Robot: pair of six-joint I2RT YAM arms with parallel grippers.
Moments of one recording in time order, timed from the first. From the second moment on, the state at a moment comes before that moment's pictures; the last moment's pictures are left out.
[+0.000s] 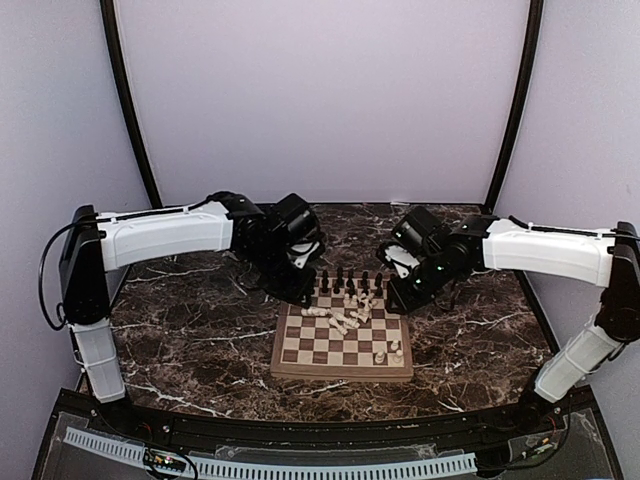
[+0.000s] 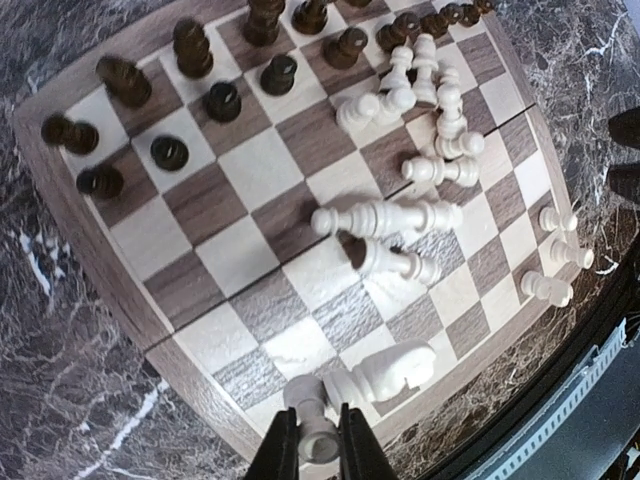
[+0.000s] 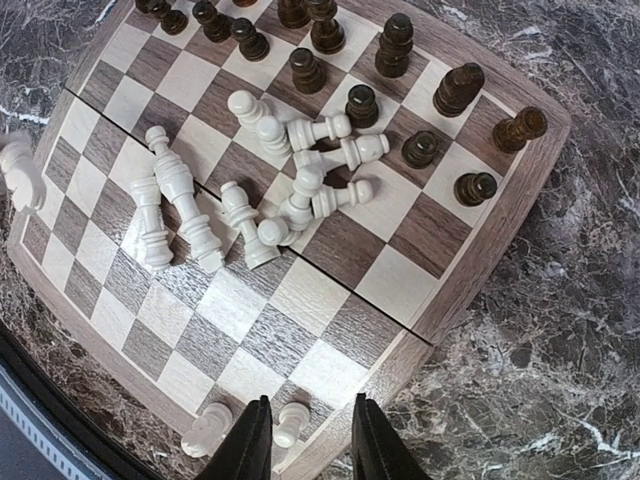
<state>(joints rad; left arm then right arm) -0.89 1.91 1.64 -0.94 0.13 -0.39 0.80 1.52 1.14 -0.77 -0.05 0.28</state>
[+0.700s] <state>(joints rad) -0.89 1.56 1.24 -0.68 0.22 -0.59 0.80 1.60 1.23 -0.56 -0.39 0.33</state>
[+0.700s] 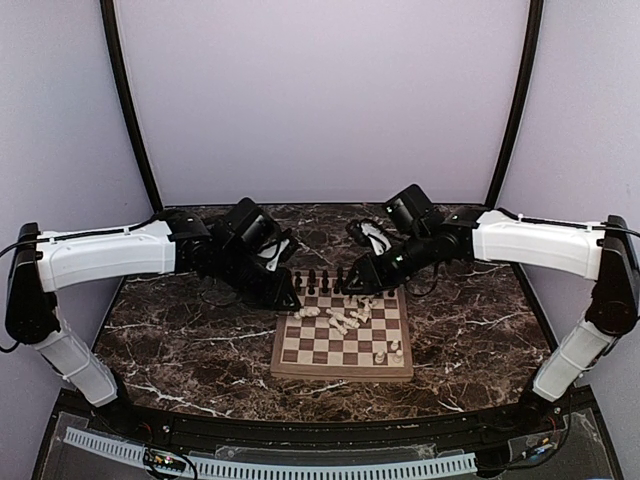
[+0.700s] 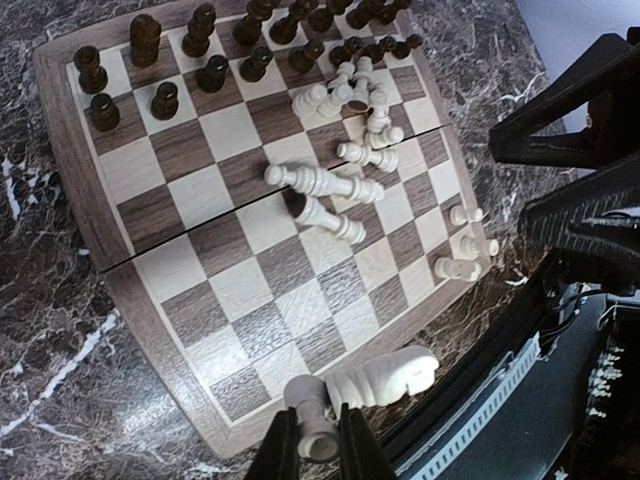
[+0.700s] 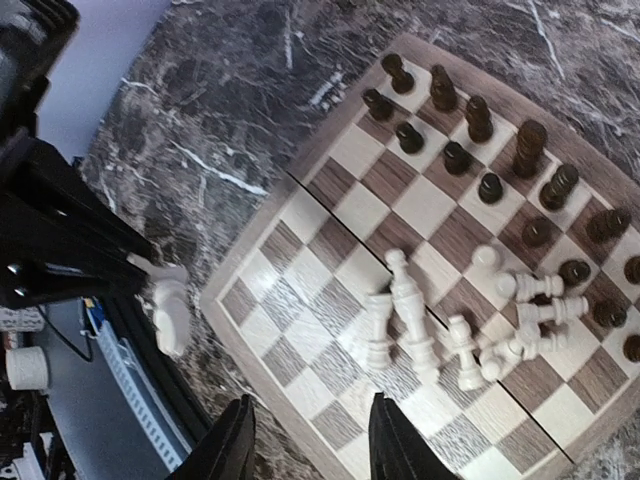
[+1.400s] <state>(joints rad) -0.86 1.55 1.24 -0.48 0.26 -0.67 0.77 1.69 1.25 -0.31 -0.71 0.52</state>
